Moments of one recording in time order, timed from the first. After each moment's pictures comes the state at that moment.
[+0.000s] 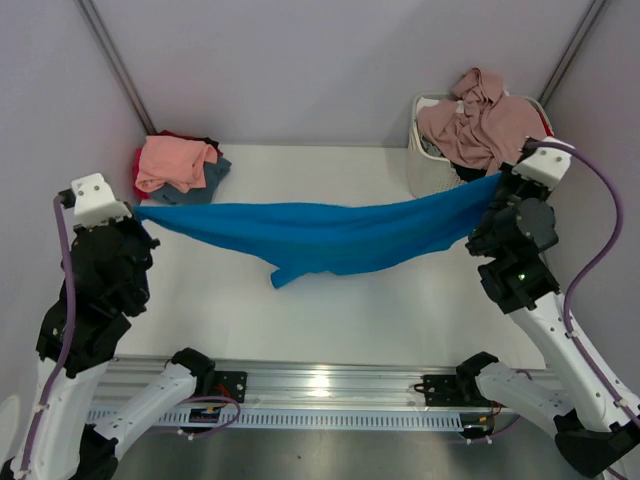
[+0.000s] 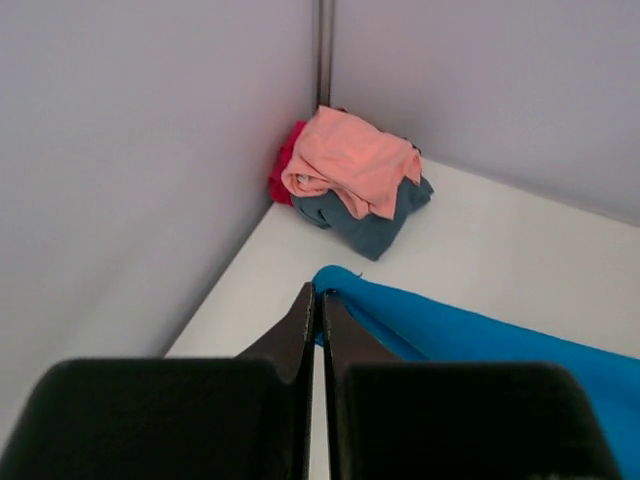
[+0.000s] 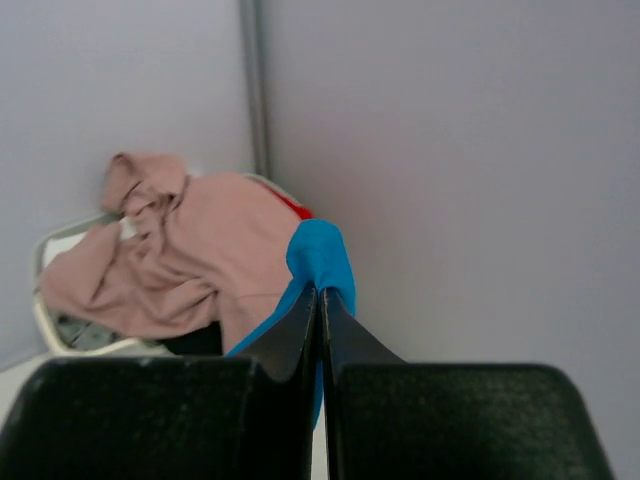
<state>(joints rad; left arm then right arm) -0.45 0.71 1.35 -0.79 -0.84 -0.13 0.54 0.92 1.12 0.22 1.12 -0.41</state>
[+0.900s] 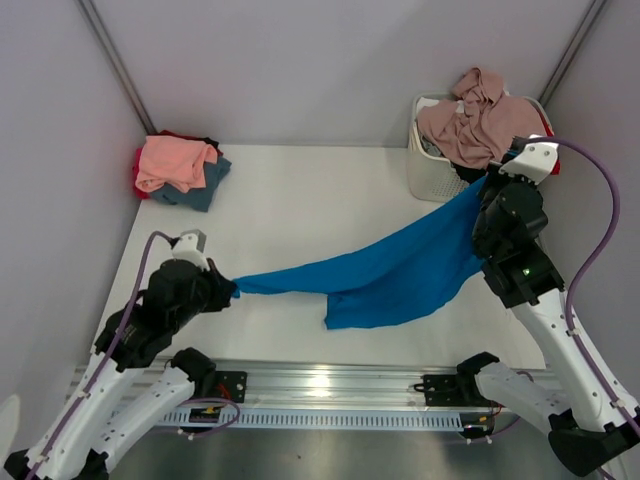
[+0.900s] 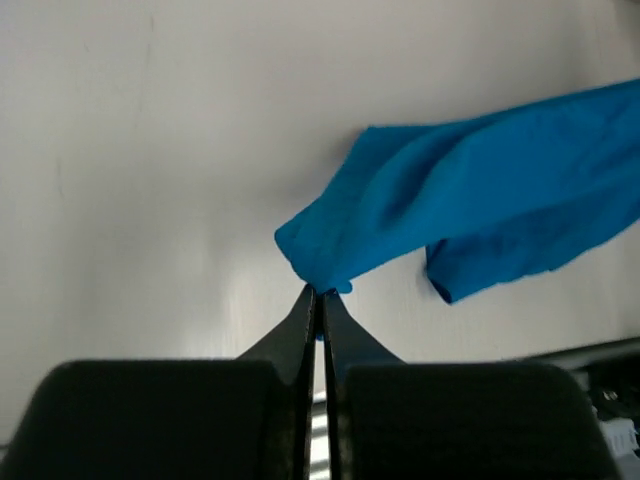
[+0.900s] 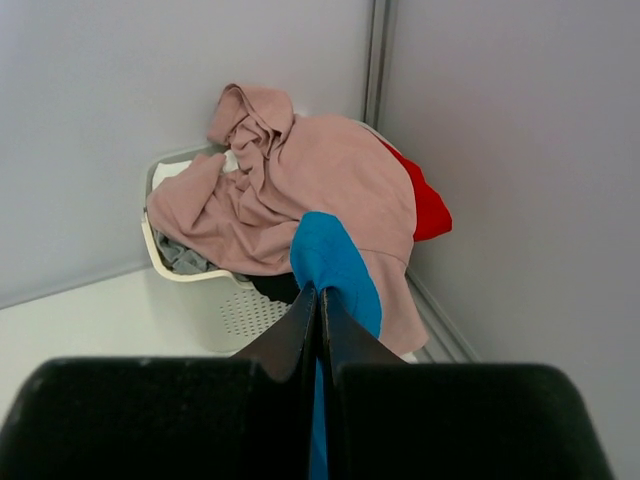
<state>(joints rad) -0.52 0.53 0.84 -0.90 -0.19 -0.54 0.44 0.92 1.16 -0.10 0.86 -0.09</state>
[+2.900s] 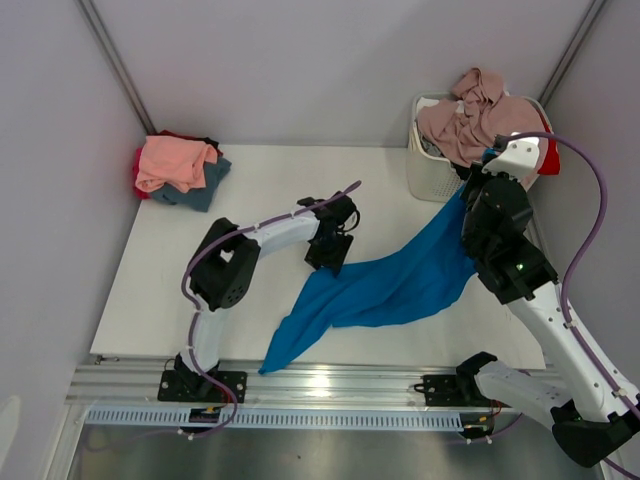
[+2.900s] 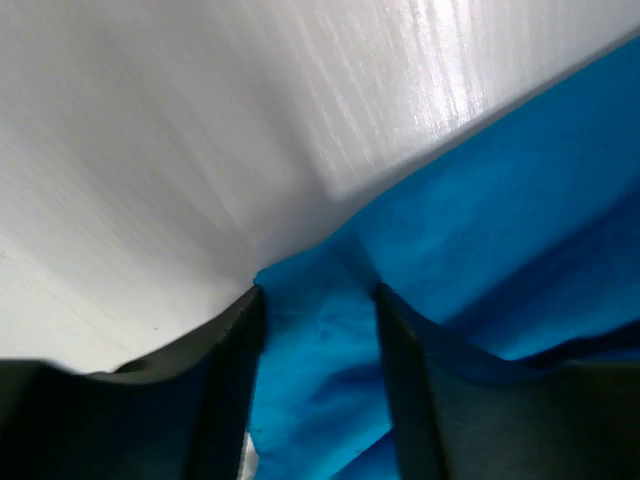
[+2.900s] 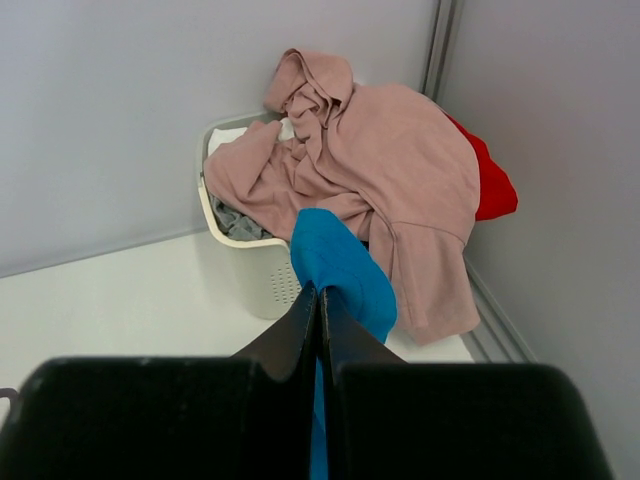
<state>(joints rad) -0.72 2.09 1.57 -0.82 0.04 -0.34 0.52 0.98 1.20 -0.19 0.84 0.02</state>
